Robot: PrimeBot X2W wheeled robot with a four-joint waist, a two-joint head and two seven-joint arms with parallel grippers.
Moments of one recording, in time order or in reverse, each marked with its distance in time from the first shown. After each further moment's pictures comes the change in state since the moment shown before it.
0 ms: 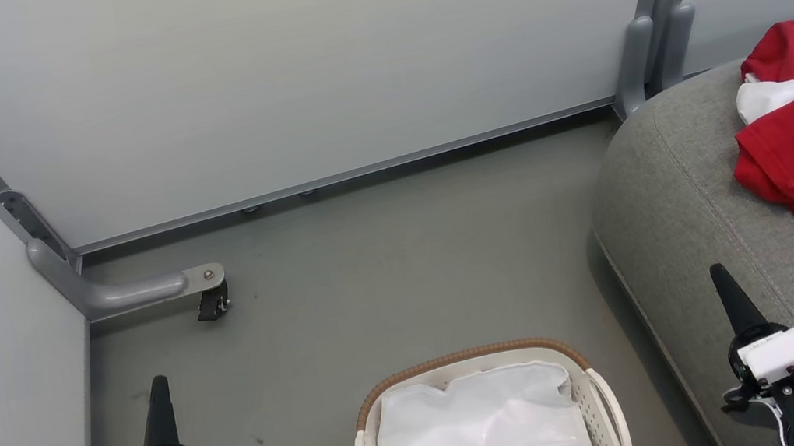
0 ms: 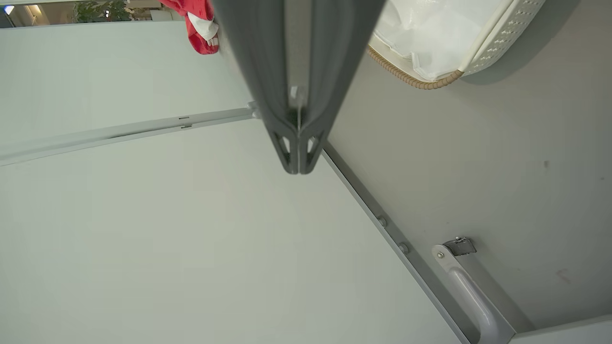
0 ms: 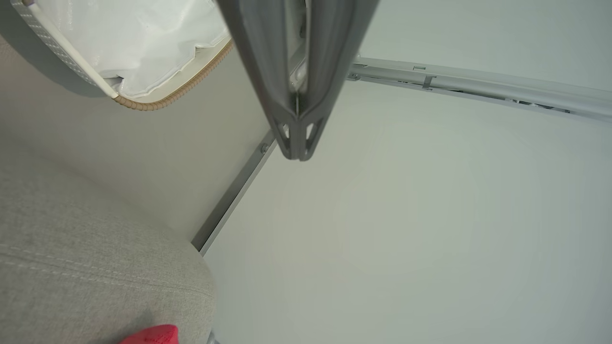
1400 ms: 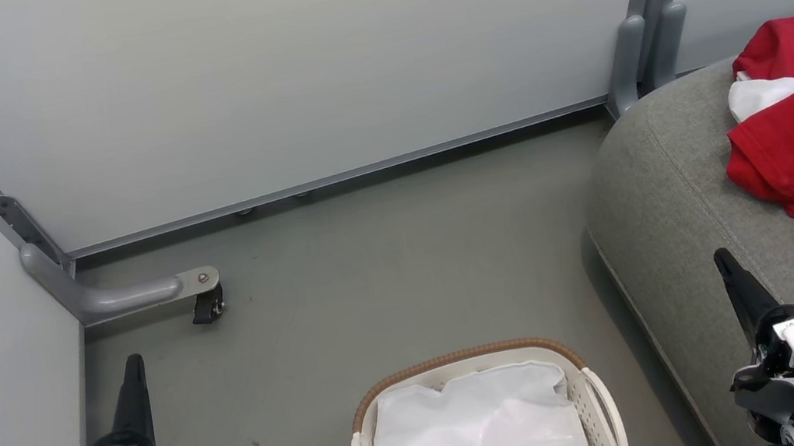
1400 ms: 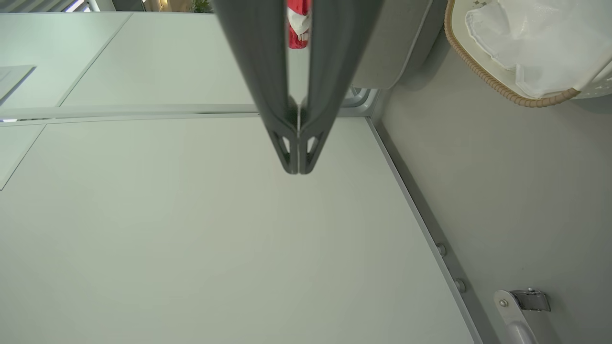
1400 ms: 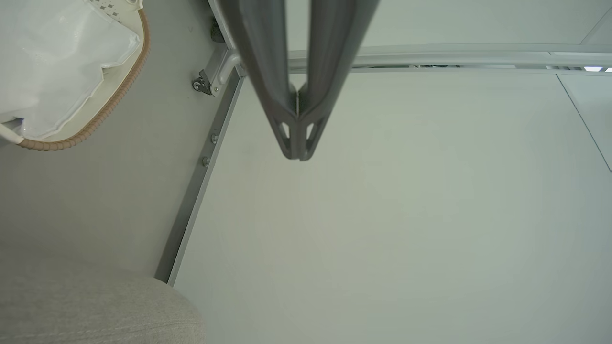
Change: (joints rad) left arm -0.025 0.000 0.070 -0.038 -0.309 -0.025 0.090; right arm -0.008 -0.002 -0.031 -0.035 0.353 0.000 0.090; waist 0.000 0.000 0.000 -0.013
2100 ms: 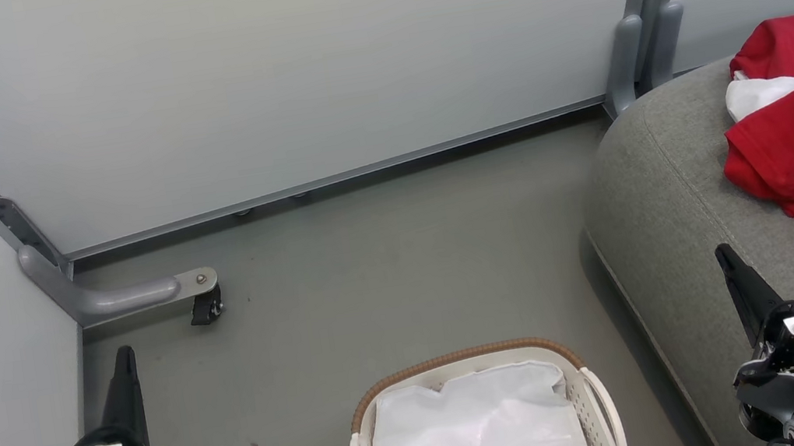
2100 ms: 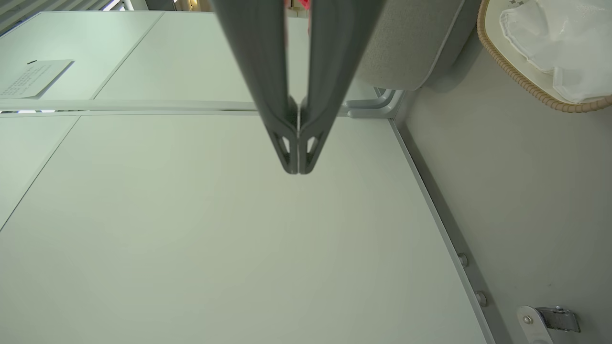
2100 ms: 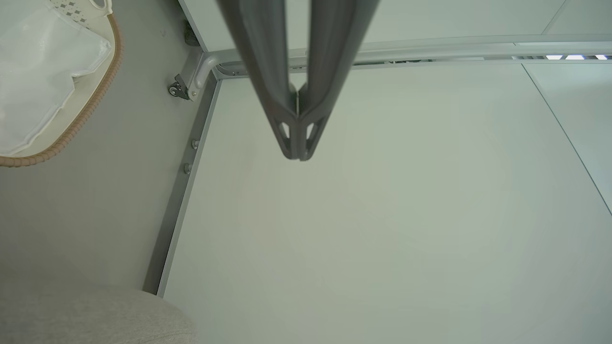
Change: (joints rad) left arm -0.009 0.000 0.020 -0.013 -0.086 -0.005 0.026; right arm -0.002 -0.001 -0.008 -0.009 0.098 0.000 0.025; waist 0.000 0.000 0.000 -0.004
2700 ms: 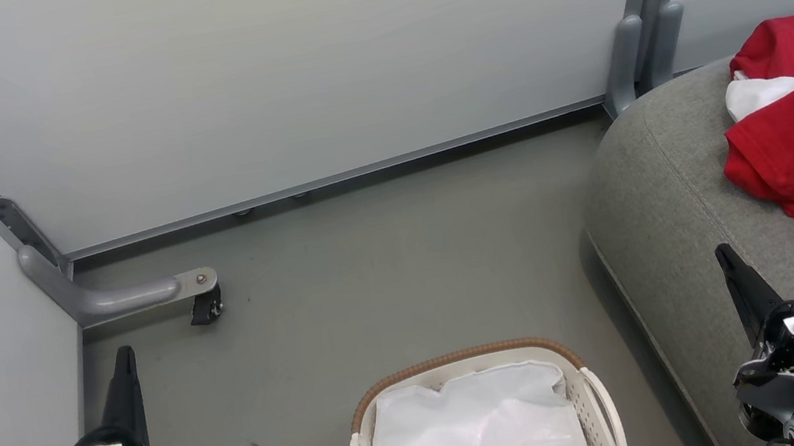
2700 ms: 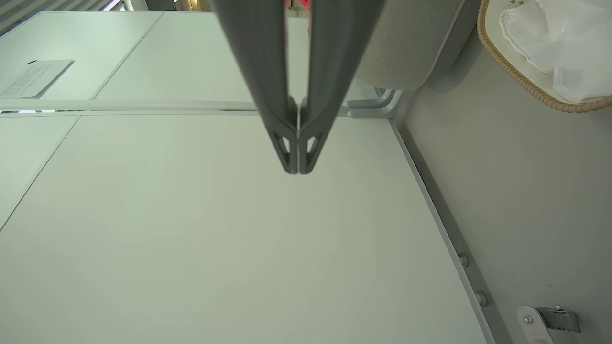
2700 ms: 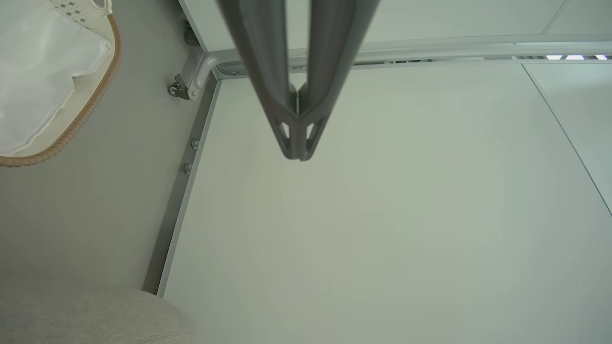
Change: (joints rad) left arm 0.000 0.000 0.000 0.000 0.000 0.000 0.000; right arm 0.000 0.000 0.000 0.000 0.000 0.000 0.000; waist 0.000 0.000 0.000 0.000
